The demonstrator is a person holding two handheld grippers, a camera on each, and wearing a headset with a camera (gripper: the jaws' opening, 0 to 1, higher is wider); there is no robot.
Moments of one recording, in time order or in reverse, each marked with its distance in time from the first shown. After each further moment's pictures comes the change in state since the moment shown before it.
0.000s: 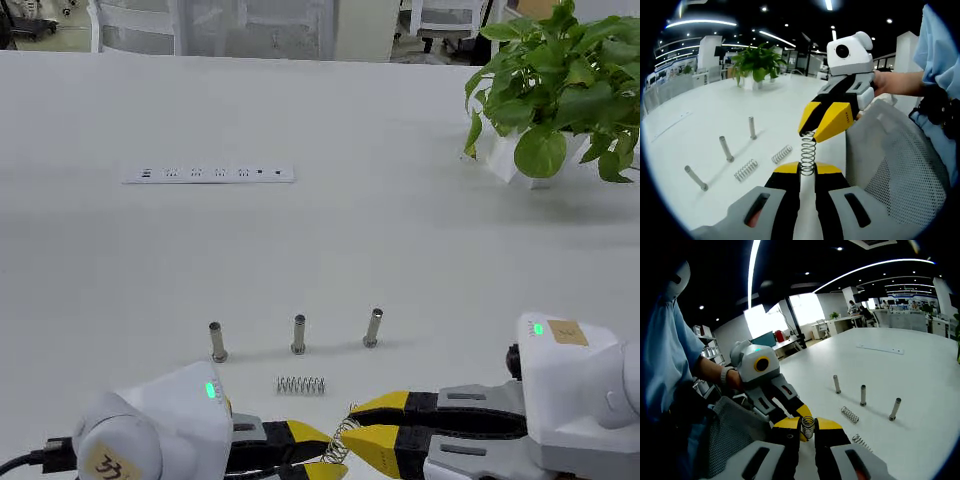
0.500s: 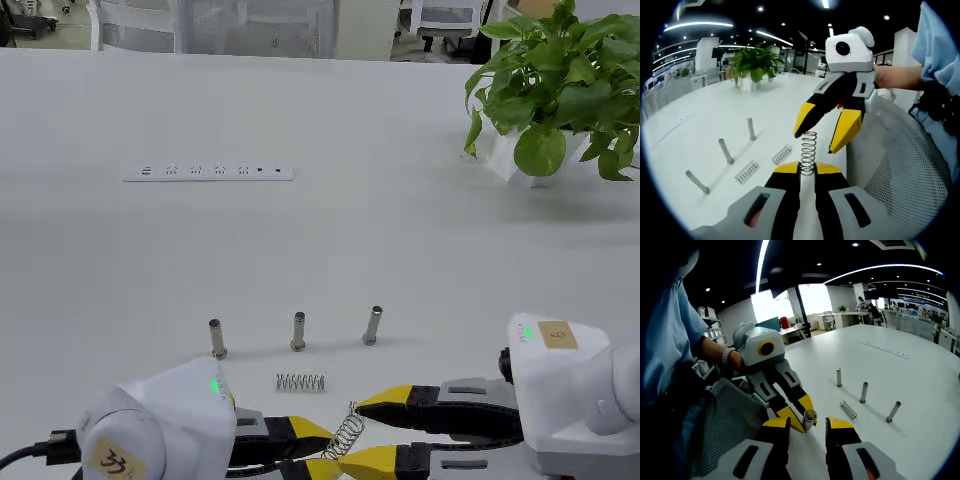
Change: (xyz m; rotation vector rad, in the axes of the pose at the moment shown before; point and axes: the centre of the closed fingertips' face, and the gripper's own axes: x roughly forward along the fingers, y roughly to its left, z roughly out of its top) left arm 0.002 0.000 -0.002 0.052 0.031 -0.008; right arm -0.001 0.000 -0.014 -0.159 0.138 0.007
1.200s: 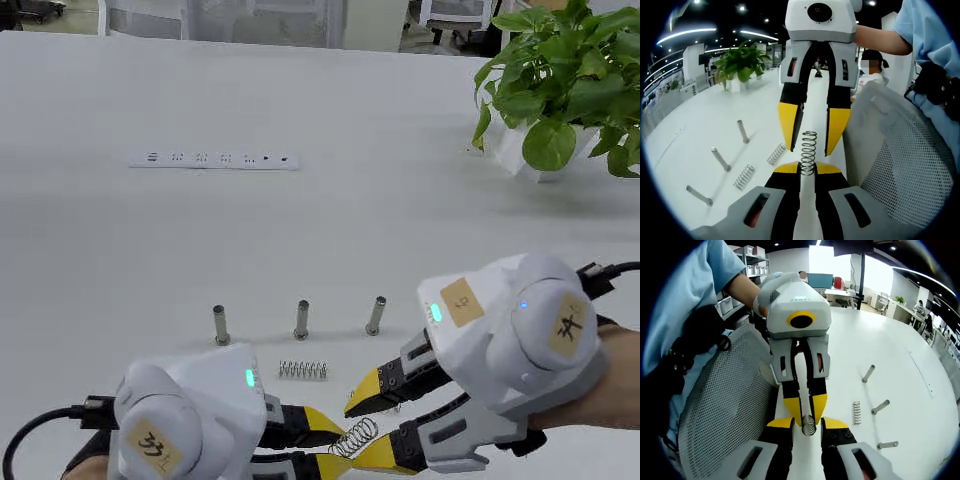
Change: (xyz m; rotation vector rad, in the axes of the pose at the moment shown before) left arm 0.007 -0.009 -0.004 0.109 0.061 -0.053; right arm 0.011 0.010 -0.014 -0.433 0.390 0.240
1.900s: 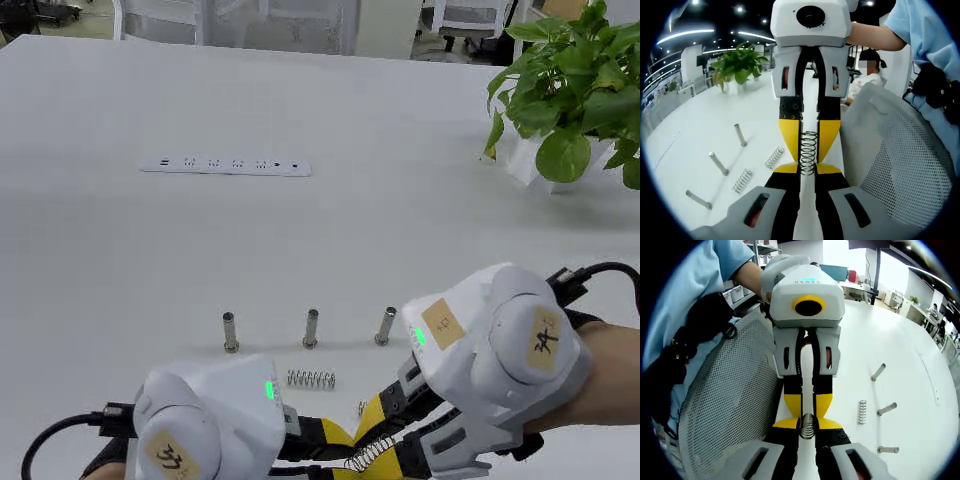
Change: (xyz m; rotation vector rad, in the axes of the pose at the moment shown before) left arm 0.003 -0.003 0.006 0.008 -0.008 -0.020; right arm 0.002 0.004 -0.008 -0.064 0.072 0.073
